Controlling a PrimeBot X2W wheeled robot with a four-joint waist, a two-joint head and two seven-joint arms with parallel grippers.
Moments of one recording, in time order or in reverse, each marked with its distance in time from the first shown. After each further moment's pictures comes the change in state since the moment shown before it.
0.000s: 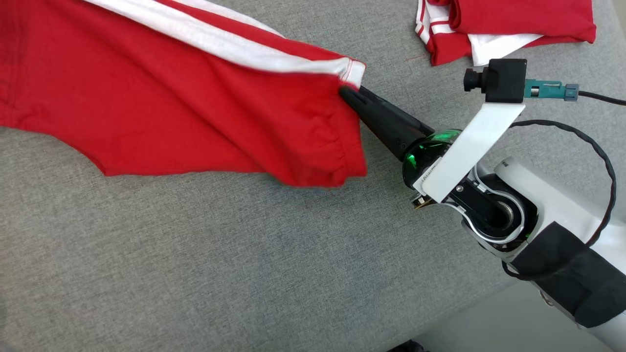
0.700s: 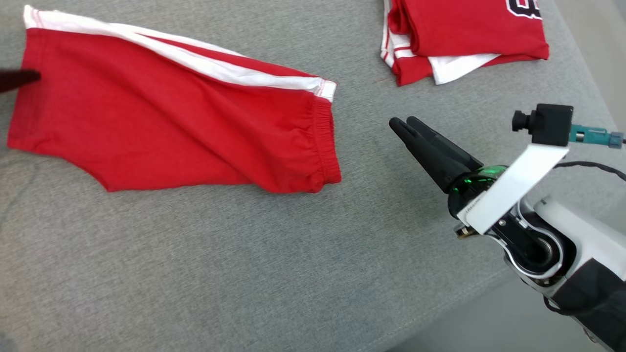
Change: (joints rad) left arm 0.167 0.070 -0.048 -0.007 -0.140 -0.019 0.089; right arm 0.138 -0.131 -0.016 -0.046 -0.017 0.000 -0.075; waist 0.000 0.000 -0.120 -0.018
